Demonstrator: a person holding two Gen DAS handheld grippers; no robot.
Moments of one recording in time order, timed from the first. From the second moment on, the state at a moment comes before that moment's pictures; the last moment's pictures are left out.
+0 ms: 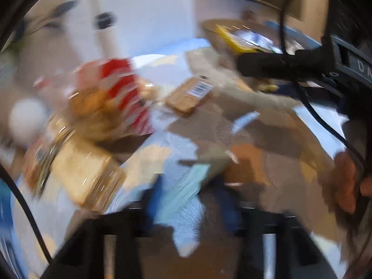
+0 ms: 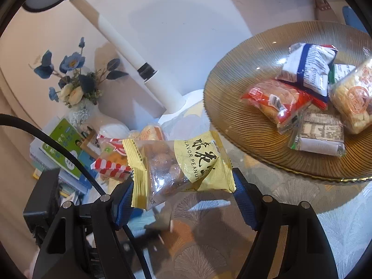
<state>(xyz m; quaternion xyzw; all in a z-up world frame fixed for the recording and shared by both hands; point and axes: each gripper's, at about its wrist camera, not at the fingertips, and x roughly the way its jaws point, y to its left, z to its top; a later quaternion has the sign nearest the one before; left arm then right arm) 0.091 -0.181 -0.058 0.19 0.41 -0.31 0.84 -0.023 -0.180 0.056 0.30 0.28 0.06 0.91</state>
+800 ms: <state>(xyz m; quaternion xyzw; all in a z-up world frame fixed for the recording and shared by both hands) 0.098 -0.150 0.077 -0.07 0.37 -0.29 0.88 -0.050 -0.209 0.163 0.25 0.17 0.03 0.95</state>
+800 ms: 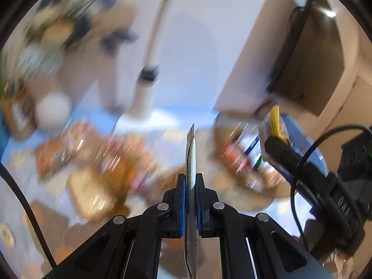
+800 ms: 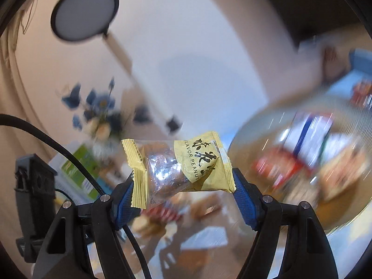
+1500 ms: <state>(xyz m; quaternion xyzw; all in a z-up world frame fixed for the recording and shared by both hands) 0.156 -0.216 0.124 -0.04 0.39 -0.29 0.87 -0.030 -0.294 0.173 0.23 0.25 -0.08 0.94</state>
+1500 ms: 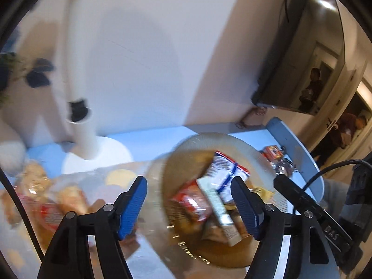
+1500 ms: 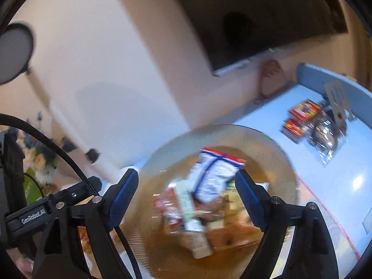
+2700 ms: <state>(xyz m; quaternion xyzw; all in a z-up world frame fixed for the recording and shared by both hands) 0.150 0.001 -0.002 -0.03 0.43 -0.16 0.89 0.014 -0.108 0.070 0.12 0.28 0.11 0.94</state>
